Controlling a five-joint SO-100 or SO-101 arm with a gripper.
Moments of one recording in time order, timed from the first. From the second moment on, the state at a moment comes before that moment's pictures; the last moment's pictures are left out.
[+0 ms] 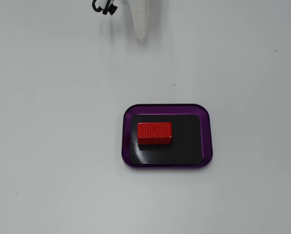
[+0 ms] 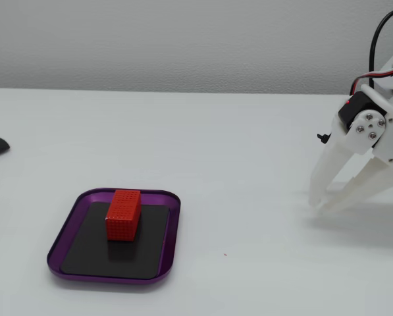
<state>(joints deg) 6.9 192.0 174.5 68.6 -0.5</state>
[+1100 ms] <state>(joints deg) 6.9 192.0 174.5 68.6 0.0</state>
